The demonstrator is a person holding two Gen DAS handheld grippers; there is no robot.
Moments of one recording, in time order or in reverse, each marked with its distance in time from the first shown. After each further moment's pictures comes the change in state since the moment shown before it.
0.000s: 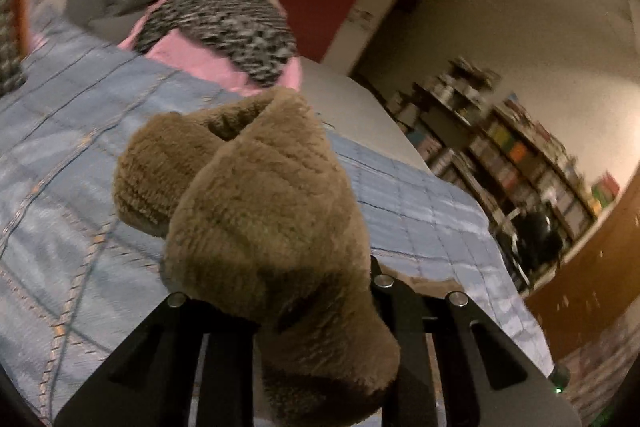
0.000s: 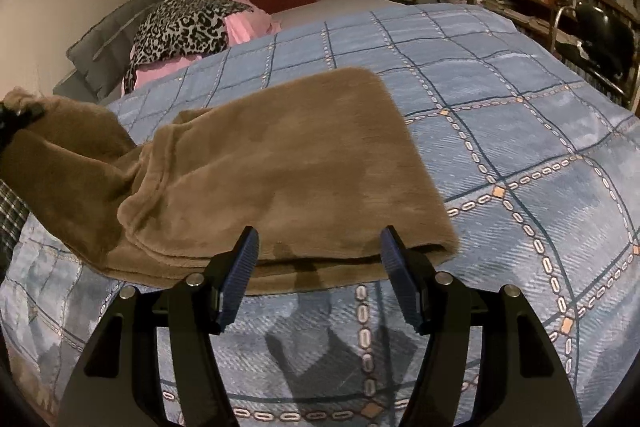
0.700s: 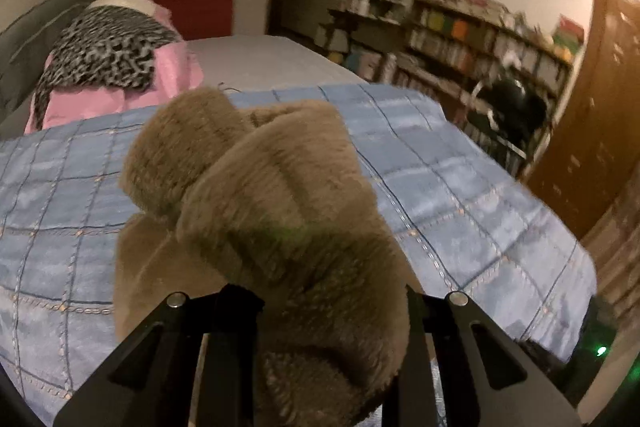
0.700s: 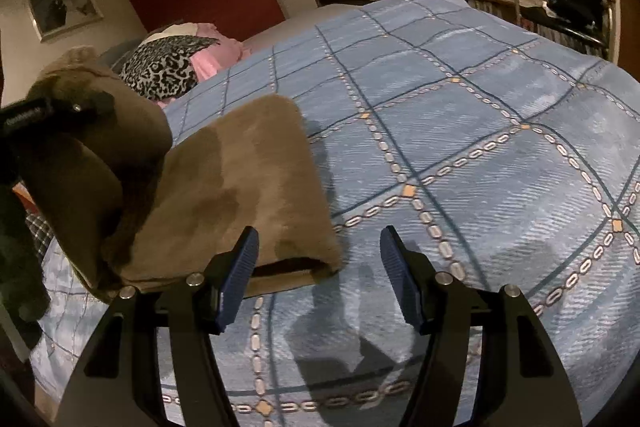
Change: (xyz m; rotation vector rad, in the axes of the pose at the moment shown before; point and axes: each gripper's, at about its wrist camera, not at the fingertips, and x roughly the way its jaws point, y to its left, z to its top) left arm 0.119 -0.256 -0.094 0.450 0.183 -0.050; right arm -0.022 -0.085 -0.002 0.181 -0.060 0.011
